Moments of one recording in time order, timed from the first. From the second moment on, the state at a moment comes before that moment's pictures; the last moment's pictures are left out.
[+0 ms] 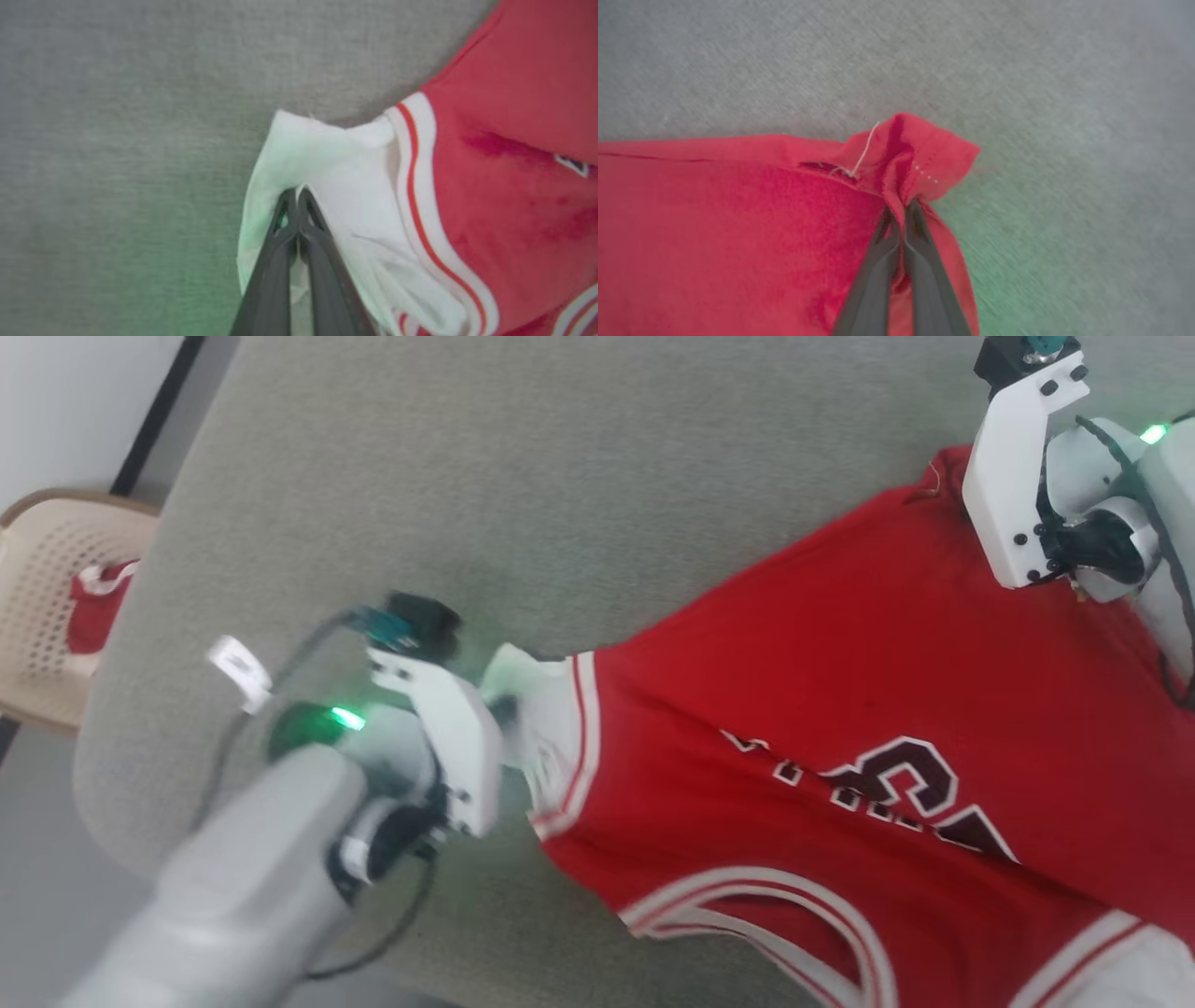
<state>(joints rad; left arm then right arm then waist) -0.65 0.42 -0.76 0.30 -0.93 0.16 0.44 -1.21 -0.48 0.88 0.81 0.83 0.13 0.78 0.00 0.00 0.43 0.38</state>
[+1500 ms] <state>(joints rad) -1.65 0.50 -0.62 0.77 -0.66 0.07 0.20 -1.56 -0.46 0.77 0.91 0.74 0.13 0.16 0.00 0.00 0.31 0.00</state>
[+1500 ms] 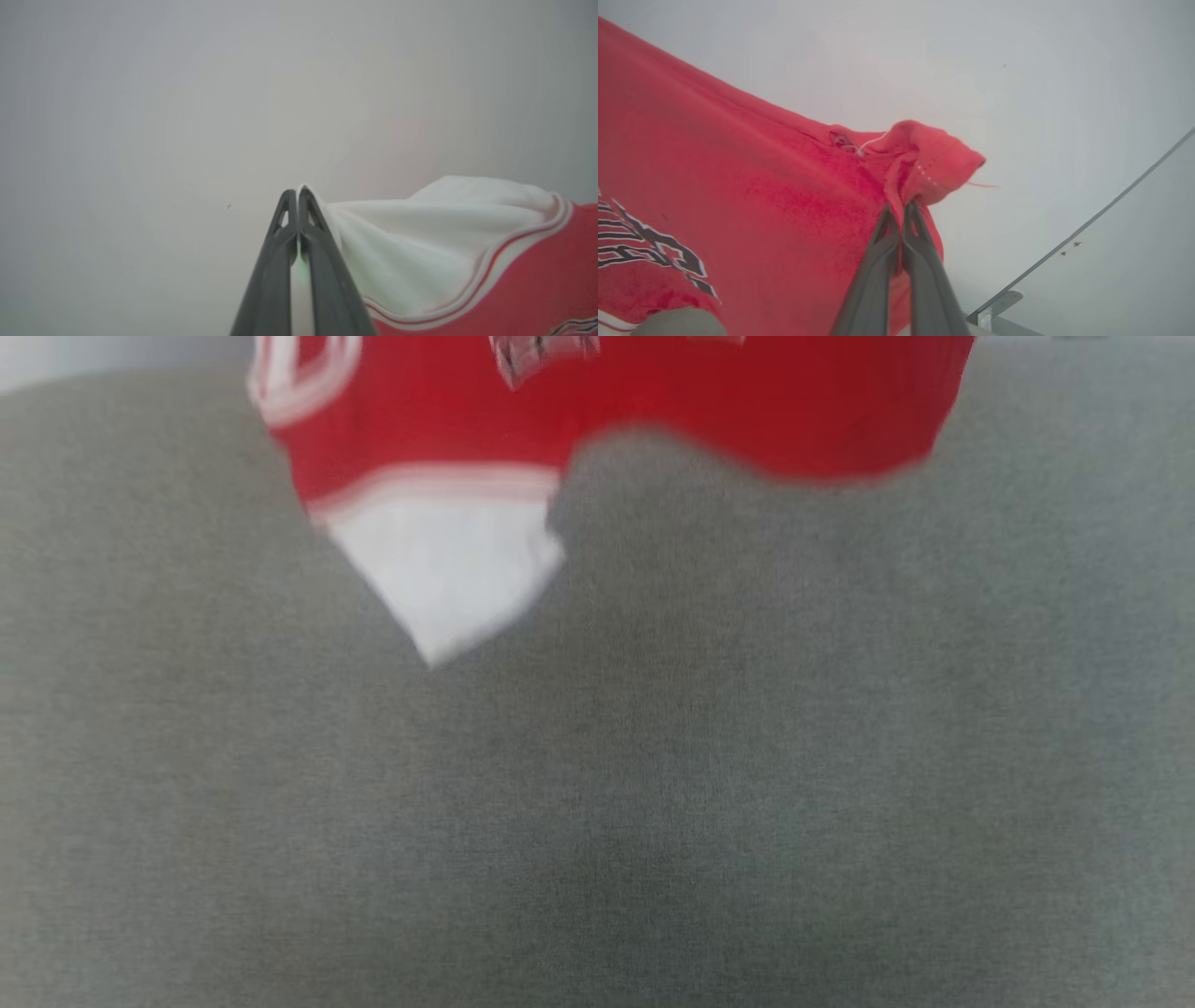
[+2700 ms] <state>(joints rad) -1.11 0.43 -0.77 0.98 -0.82 -0.13 0.35 -1.10 -0.51 0.92 0.85 0.86 0.13 0.16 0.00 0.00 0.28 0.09</state>
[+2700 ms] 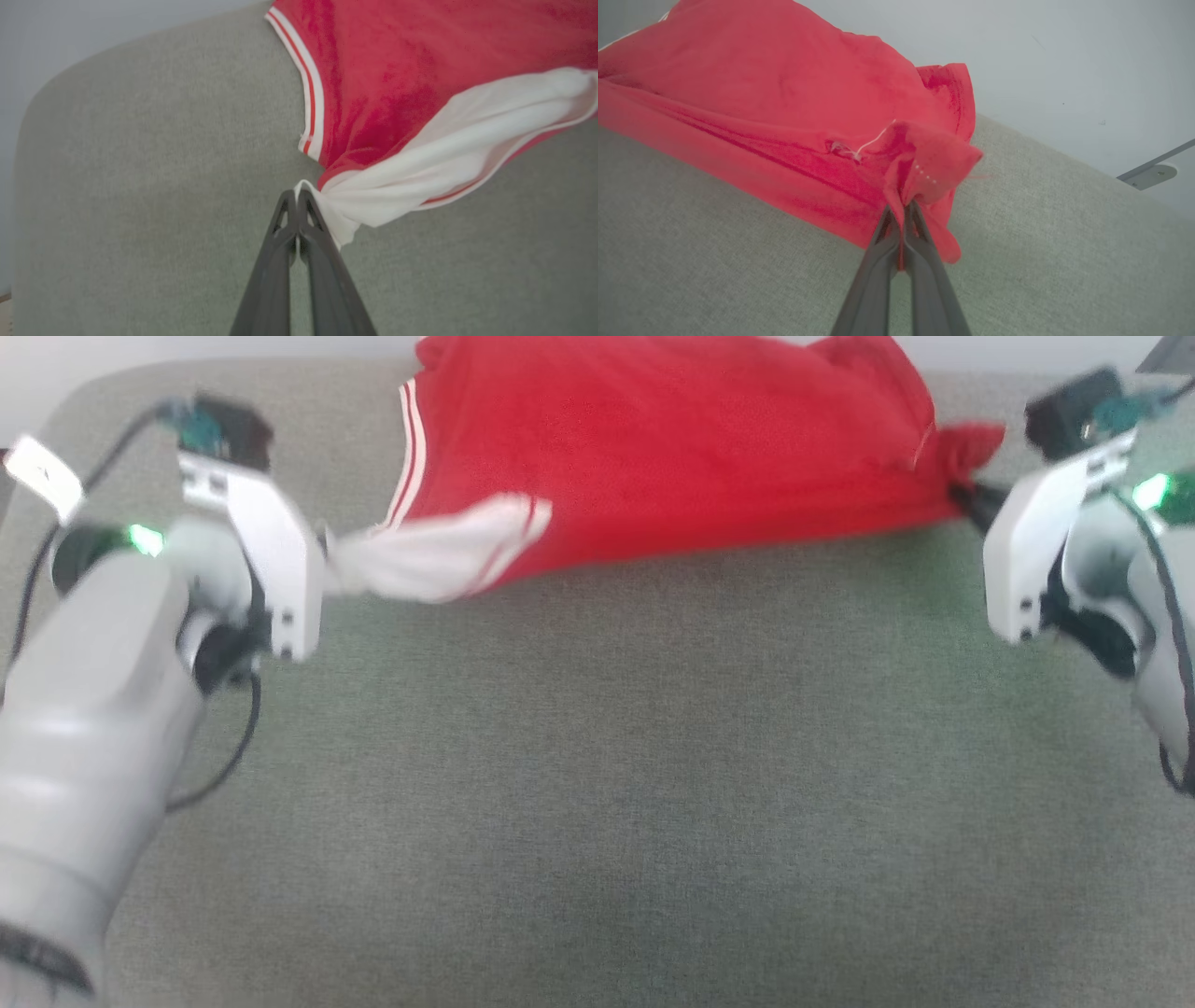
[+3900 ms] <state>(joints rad) -0.25 0.94 -0.75 -0.31 -0.99 0.50 0.74 -0.26 -0.82 0.54 0.08 0.94 0.13 0.55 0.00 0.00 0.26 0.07</state>
